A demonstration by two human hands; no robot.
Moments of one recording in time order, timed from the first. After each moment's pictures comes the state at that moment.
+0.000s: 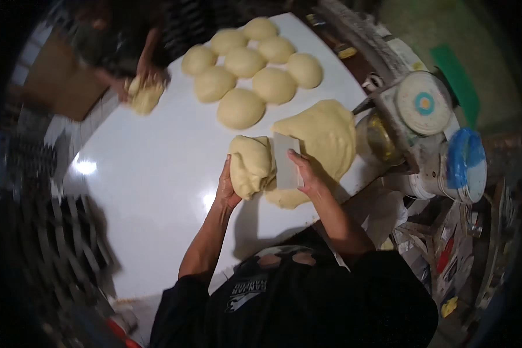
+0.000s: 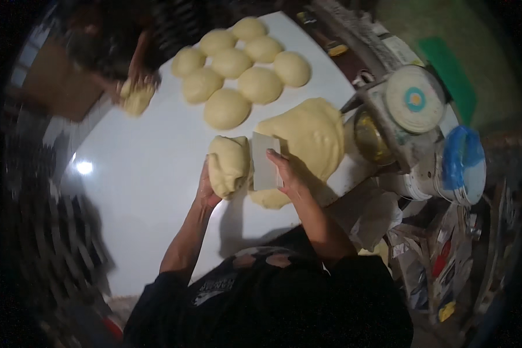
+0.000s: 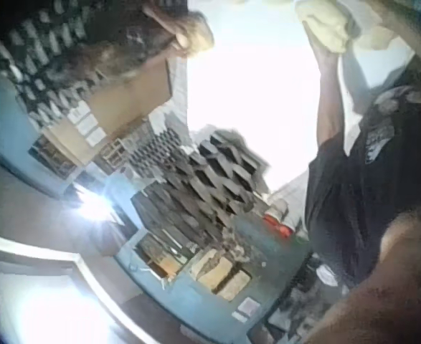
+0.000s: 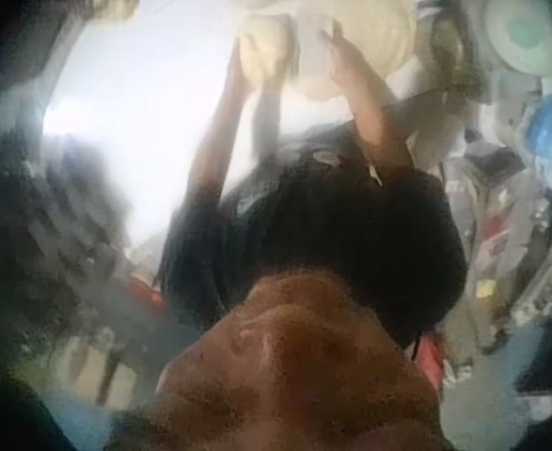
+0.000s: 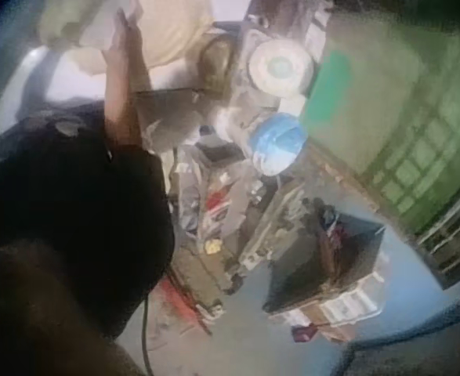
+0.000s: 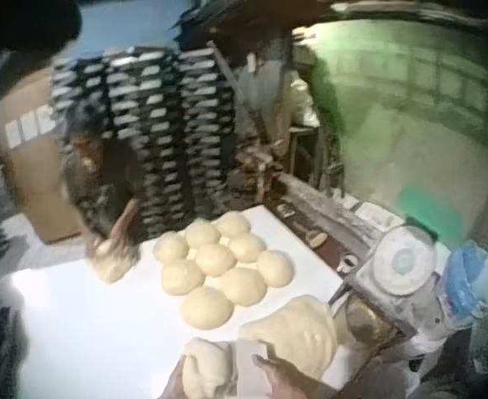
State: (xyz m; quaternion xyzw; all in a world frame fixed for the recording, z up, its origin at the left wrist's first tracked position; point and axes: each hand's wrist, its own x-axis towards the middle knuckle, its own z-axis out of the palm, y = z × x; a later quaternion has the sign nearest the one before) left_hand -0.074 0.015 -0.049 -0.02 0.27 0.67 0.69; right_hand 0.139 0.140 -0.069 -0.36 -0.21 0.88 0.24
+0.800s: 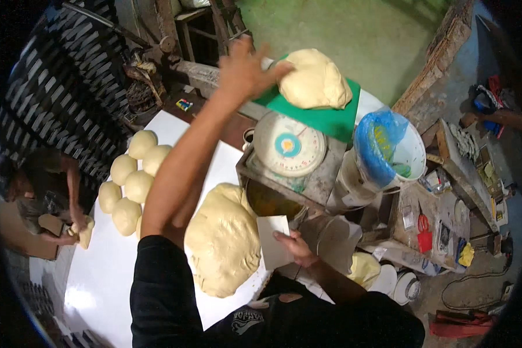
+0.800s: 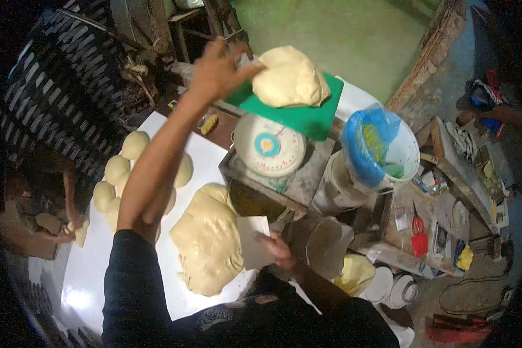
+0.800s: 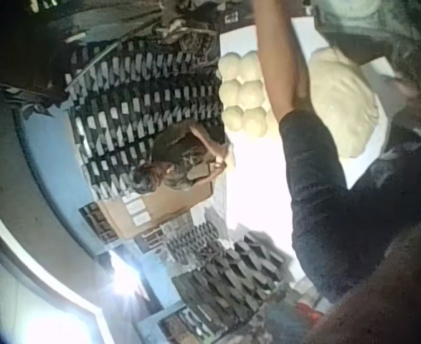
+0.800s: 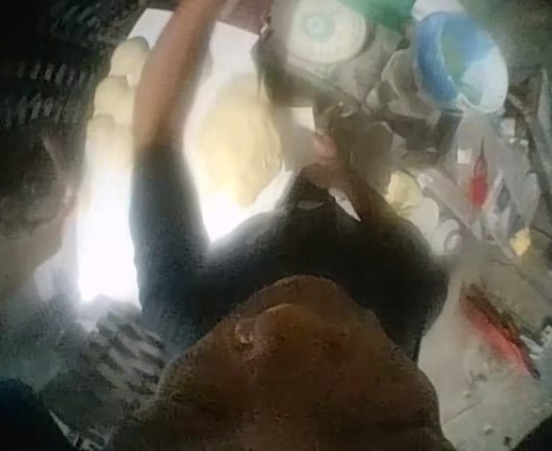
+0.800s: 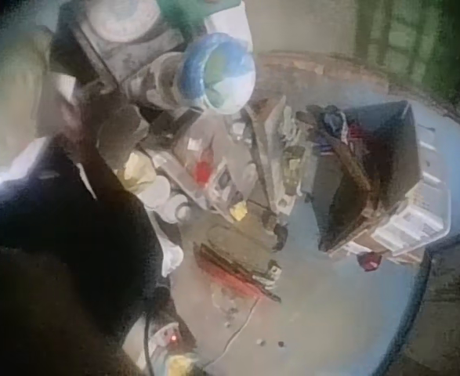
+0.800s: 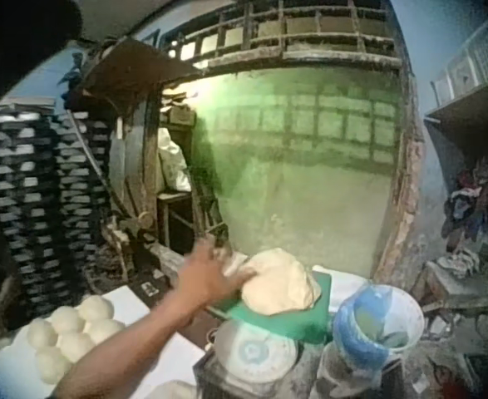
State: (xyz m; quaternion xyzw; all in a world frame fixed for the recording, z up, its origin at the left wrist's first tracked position) left_hand 0.250 0.496 0.281 0.79 0.52 0.28 -0.16; right_hand 0.403 0.177 -0.012 -0.50 -0.31 0.72 0.37
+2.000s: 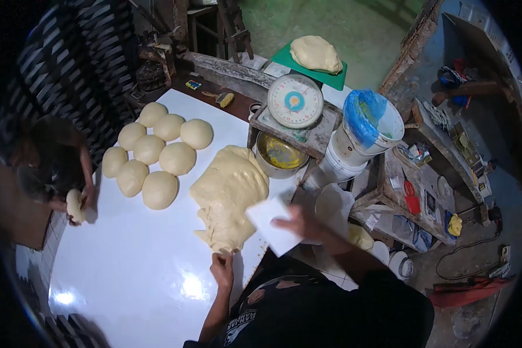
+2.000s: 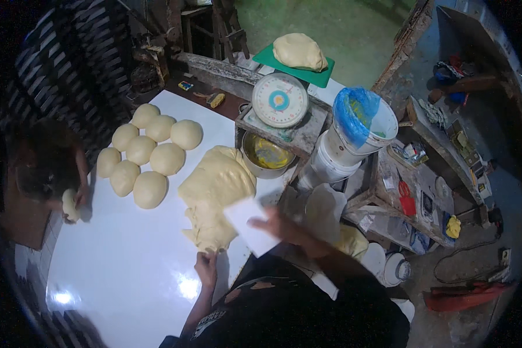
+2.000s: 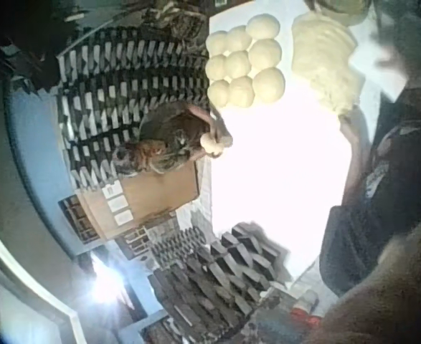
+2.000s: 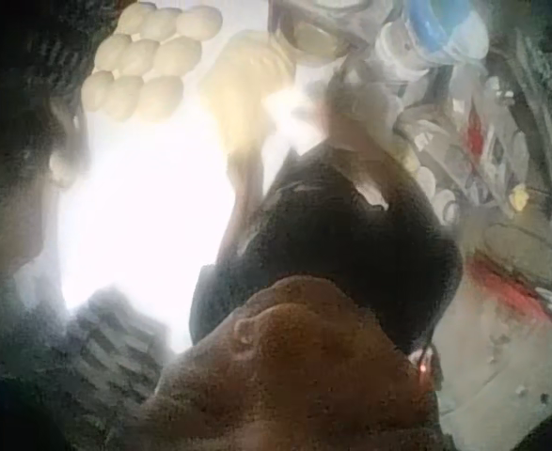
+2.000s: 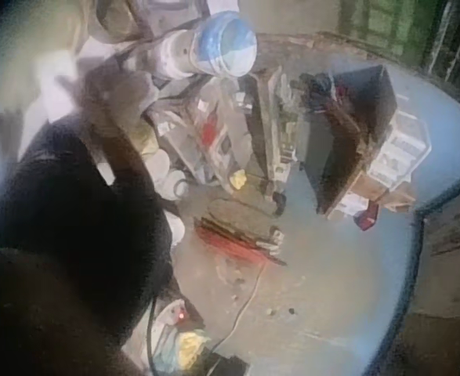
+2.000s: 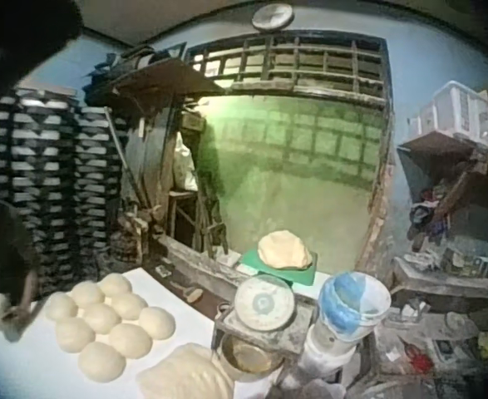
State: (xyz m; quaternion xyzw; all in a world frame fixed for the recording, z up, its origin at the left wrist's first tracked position) left_hand 0.063 -0.076 -0.118 0.43 0.73 0.40 0.35; right_hand 0.343 0.051 0.071 -0.49 -0.64 0.54 0.22
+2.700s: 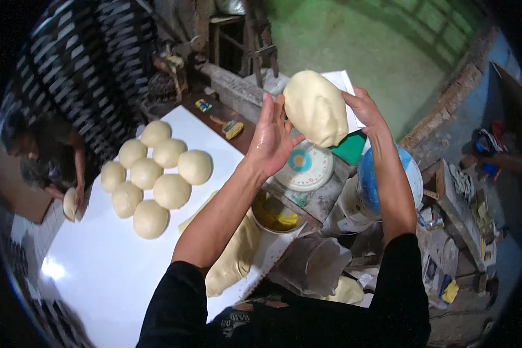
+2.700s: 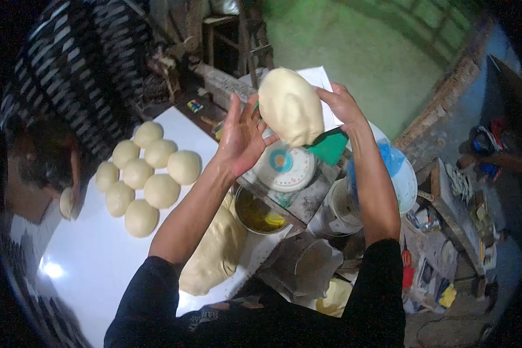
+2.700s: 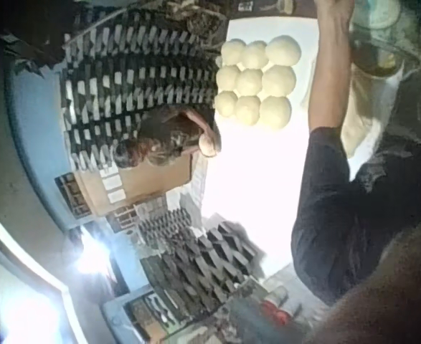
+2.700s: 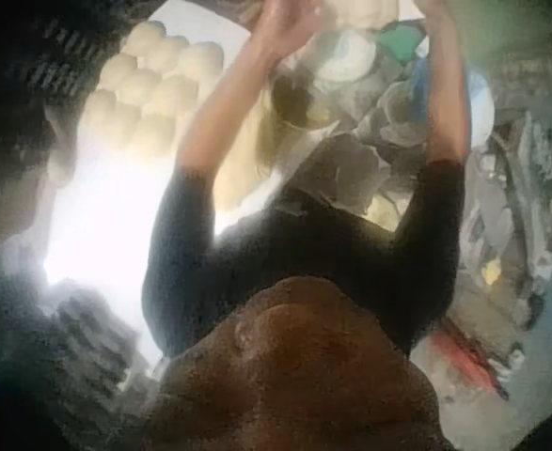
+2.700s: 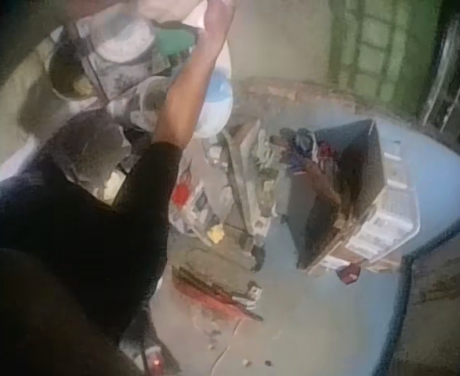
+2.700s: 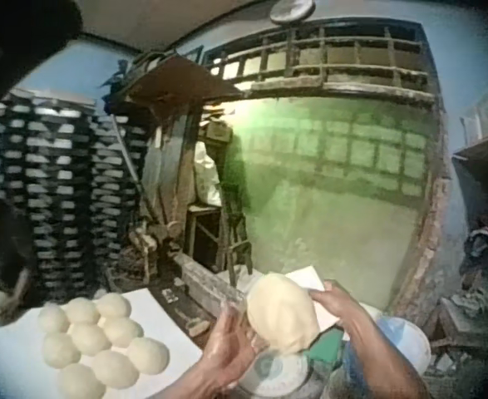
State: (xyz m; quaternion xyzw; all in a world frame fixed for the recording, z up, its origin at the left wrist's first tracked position) left_hand 0.251 0.395 0.249 0.26 0.14 0.60 0.74; right_hand 0.496 0.484 0.302 -0.38 -0.64 0.50 0.44
